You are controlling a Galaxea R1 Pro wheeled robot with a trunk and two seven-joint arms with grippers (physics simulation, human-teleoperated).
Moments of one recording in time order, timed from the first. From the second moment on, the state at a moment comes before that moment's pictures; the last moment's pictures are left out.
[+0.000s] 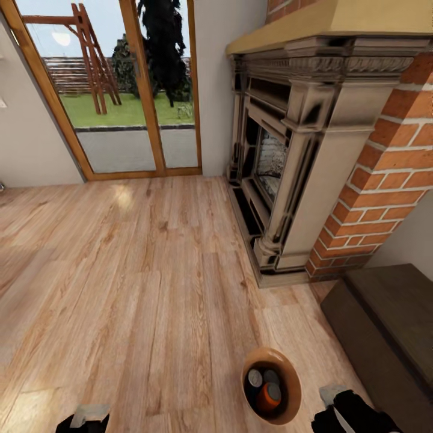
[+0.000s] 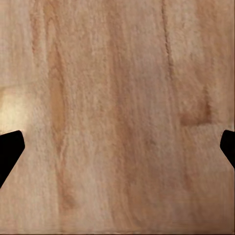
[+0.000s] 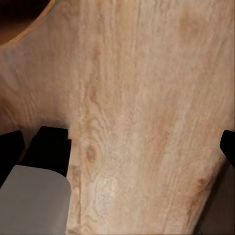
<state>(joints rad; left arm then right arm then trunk) -0.38 0.22 -0.04 -0.15 0.07 -0.31 -0.04 -0.50 -0.20 0.28 -0.34 -0.04 0.50 0.14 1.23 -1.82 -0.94</state>
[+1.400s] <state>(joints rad) -0.06 0.21 -0.03 0.00 0.15 -1.02 -0.04 -0.24 -0.20 0.25 0.04 -0.18 -0.41 0.13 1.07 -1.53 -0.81</state>
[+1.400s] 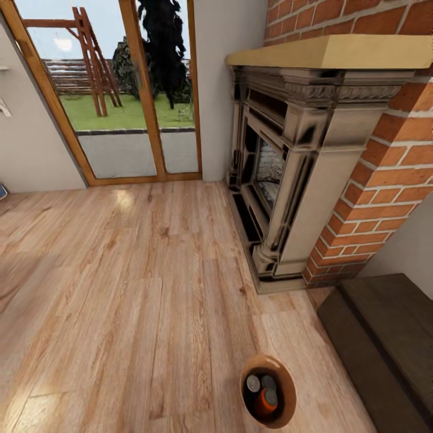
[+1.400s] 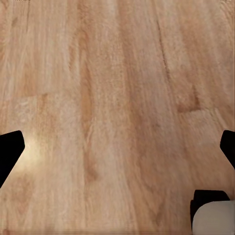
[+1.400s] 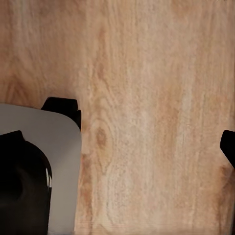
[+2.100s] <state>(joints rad) 0.01 0.19 -0.03 0.01 0.15 -0.95 0.00 -0.15 -0.17 0.25 0.04 -0.18 -0.44 0.13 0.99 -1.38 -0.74</state>
